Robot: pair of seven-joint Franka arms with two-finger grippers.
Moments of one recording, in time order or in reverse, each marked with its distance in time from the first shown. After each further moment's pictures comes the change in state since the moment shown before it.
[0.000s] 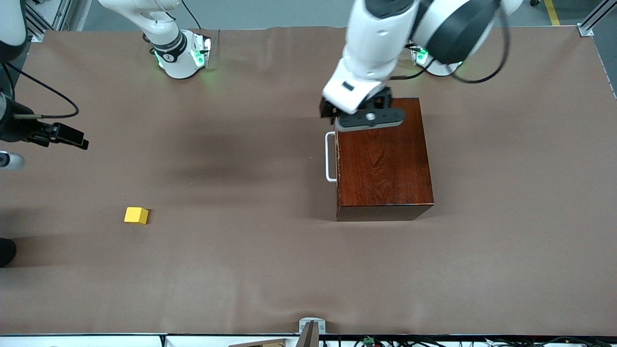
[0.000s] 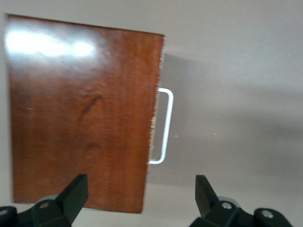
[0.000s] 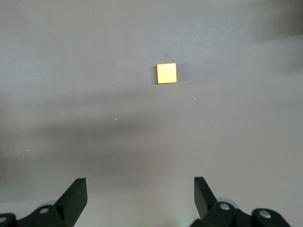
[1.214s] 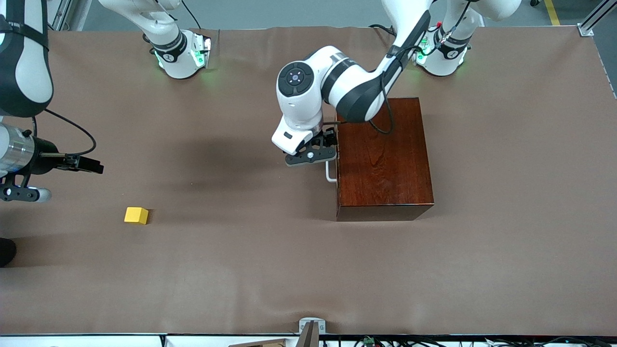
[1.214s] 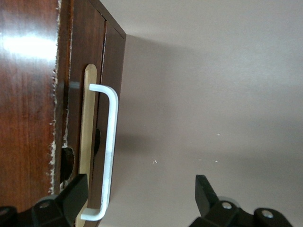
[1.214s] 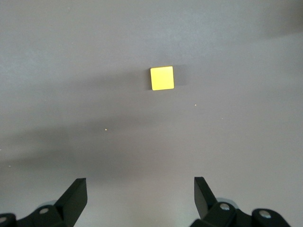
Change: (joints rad) left arm -0.221 0.297 0.129 0.026 0.050 0.203 -0.099; right arm -0.013 0.135 -0.011 -0.002 0.000 0.077 0.000
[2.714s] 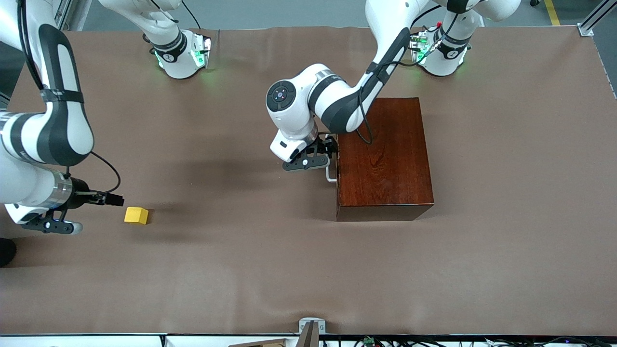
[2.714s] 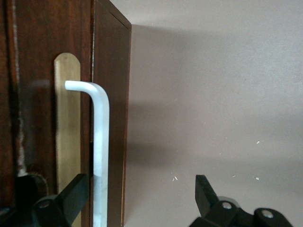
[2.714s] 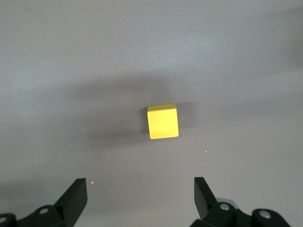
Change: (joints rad) left arm -0.023 0.094 0.001 0.000 0.083 0.010 0.002; right arm -0.006 0.161 -0.001 -0.102 0.000 0.336 0.000
